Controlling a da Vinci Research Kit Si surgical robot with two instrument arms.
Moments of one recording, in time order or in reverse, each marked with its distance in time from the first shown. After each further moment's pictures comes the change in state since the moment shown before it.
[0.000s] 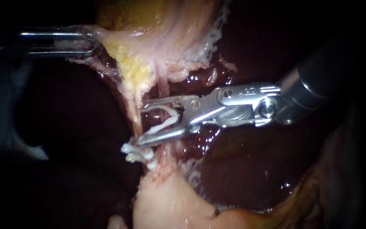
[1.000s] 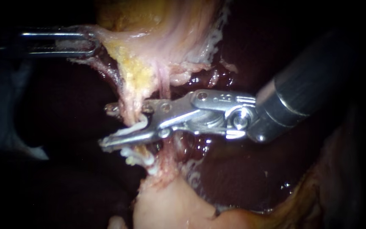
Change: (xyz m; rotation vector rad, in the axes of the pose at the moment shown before) right arm 0.006 -0.003 0.004 0.045 0.101 0.145; left arm 0.000 0.000 0.000 -0.001 0.000 0.000
